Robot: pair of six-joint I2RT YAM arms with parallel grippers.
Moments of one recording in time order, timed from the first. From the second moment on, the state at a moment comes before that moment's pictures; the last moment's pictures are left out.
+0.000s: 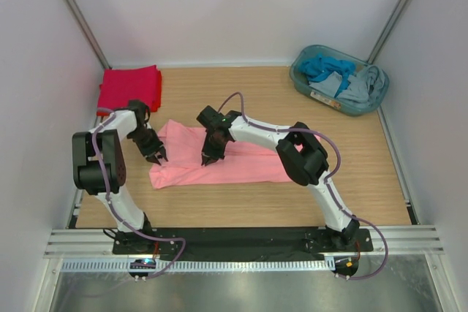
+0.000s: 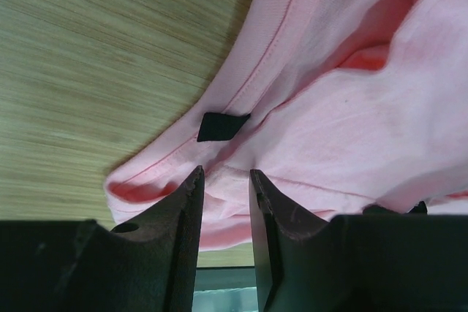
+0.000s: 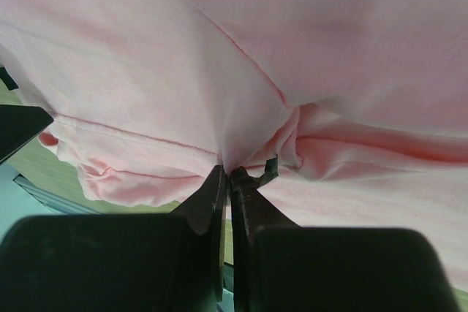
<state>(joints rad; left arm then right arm) 0.08 1.79 1.13 -0.86 0.18 -0.50 0.88 2.26 1.80 -0.71 -0.18 1.10</state>
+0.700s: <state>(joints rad) 0.08 1.80 1.18 -0.86 0.17 -0.50 0.88 2.27 1.80 -0.71 -0.19 1.10</state>
